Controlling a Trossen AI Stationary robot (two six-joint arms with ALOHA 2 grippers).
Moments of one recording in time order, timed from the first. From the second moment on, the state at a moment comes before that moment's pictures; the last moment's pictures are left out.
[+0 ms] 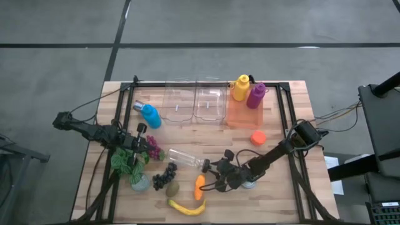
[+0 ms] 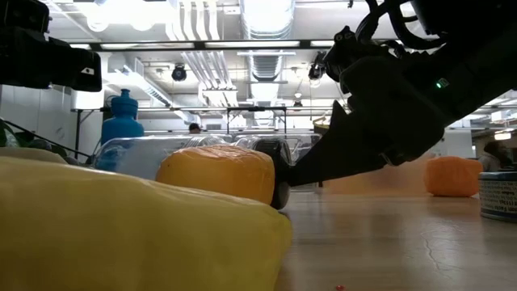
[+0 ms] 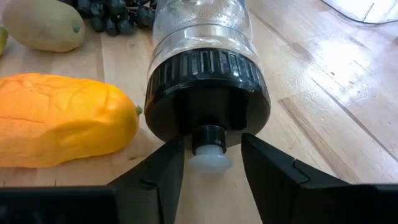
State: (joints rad) left arm -0.34 0.07 0.01 0.01 -0.11 0.18; right arm 0.51 1.97 0.84 0.42 0.68 0.56
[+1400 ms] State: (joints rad) left arm -0.34 0.07 0.01 0.01 -0.11 0.18; right arm 0.53 1.97 0.84 0.43 0.69 0.58
